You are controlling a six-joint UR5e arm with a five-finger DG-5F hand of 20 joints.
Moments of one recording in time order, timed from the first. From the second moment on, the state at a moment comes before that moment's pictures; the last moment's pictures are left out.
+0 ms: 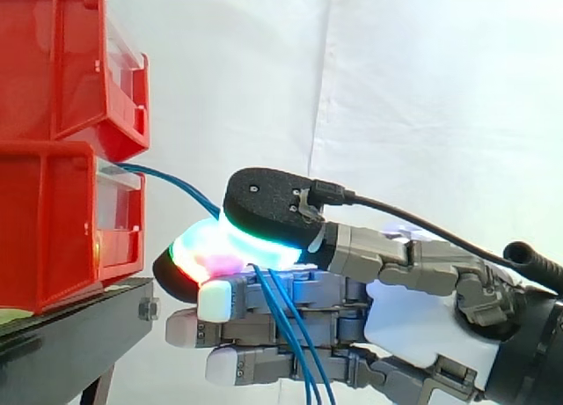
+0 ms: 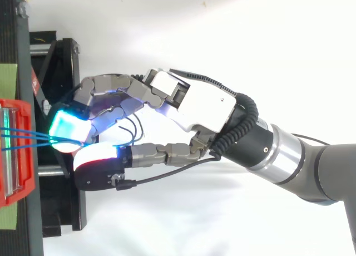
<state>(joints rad) 0.24 -2.49 -1.25 -2.06 -0.92 -0.36</state>
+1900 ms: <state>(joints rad) 0.24 -2.49 -1.25 -2.05 -0.92 -0.36</state>
